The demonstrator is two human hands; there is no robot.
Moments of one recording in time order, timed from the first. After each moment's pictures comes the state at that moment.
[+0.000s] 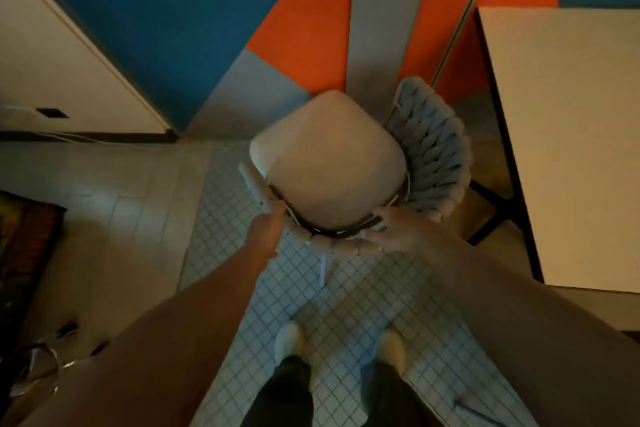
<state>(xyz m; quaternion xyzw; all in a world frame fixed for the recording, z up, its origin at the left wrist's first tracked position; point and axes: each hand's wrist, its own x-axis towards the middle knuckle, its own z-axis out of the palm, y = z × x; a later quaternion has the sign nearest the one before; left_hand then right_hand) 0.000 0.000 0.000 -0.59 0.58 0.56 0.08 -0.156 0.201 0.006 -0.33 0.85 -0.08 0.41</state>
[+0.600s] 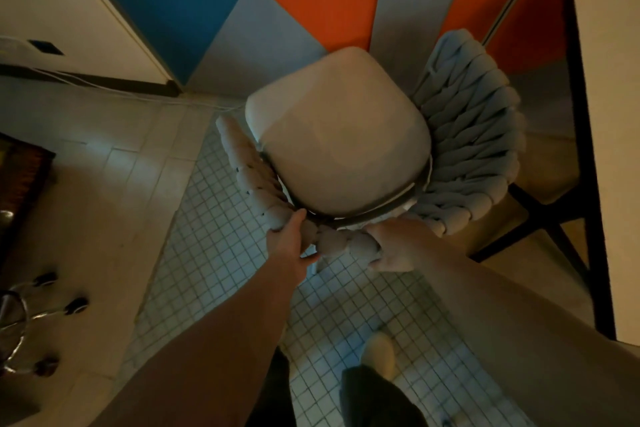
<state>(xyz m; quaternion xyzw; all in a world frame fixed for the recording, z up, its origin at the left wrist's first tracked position) -0.034 0.067 -0.151 -0.65 0.25 0.71 -0.11 -0.186 0.205 -0.127 -0.50 0.75 0.05 0.42</state>
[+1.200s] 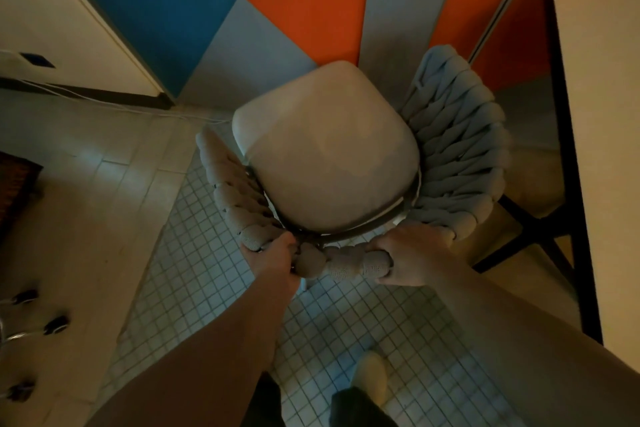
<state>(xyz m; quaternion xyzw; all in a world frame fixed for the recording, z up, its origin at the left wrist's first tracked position) -0.058 0.083 -0.164 -0.62 0.20 0.70 -0.30 -0.226 0.236 -0.135 -0.54 0.79 0.05 0.30</state>
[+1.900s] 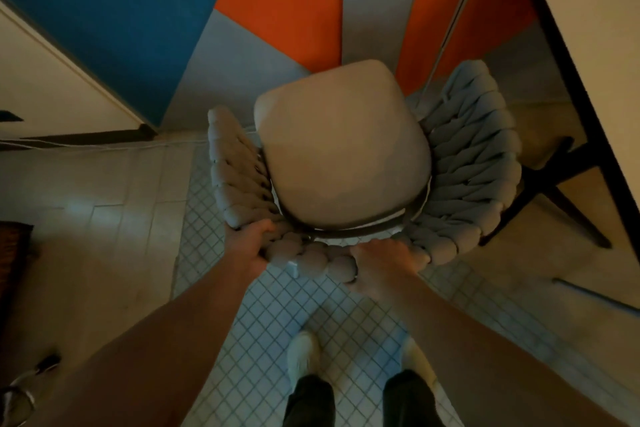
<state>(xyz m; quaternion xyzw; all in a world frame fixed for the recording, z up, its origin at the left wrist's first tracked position) -0.005 -0.073 -0.173 -0.57 0.34 0.74 -0.09 -0.096 0.145 -0.140 -0.38 0.87 0.04 0.32</state>
